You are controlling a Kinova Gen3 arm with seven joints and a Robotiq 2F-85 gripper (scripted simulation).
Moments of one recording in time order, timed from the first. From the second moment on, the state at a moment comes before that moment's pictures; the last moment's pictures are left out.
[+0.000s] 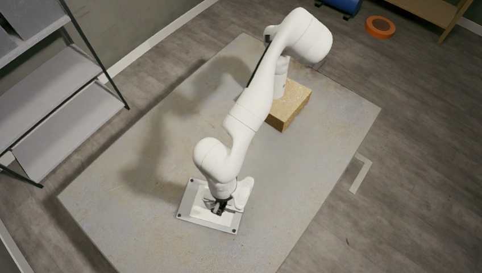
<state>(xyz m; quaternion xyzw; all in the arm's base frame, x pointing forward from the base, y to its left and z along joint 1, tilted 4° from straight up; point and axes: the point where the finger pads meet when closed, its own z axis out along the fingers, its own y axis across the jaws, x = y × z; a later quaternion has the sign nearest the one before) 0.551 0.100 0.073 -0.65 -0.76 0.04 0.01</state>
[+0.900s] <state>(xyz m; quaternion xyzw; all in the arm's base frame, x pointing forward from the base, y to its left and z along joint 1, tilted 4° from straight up) 0.550 0.100 0.083 -0.65 -0.76 0.04 0.01</state>
